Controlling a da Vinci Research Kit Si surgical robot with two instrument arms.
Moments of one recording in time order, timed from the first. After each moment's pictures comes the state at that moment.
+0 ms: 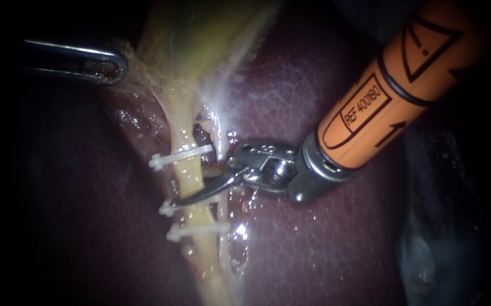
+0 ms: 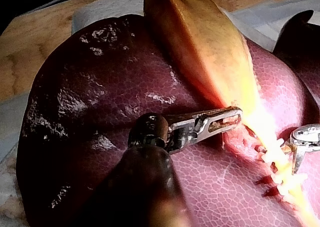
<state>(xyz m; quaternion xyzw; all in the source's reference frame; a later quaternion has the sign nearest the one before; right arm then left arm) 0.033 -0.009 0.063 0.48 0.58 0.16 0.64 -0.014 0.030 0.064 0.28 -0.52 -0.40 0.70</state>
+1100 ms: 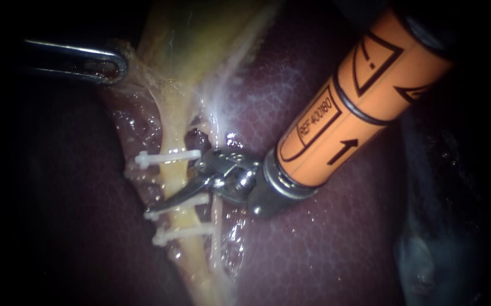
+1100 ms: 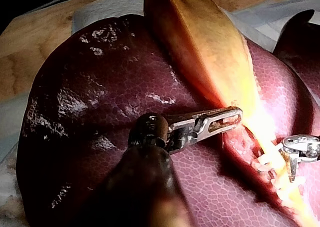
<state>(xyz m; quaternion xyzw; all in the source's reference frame) 0.037 -0.010 0.063 0.52 0.63 0.15 0.56 -0.014 0.030 0.064 0.27 -0.52 -0.40 0.70</state>
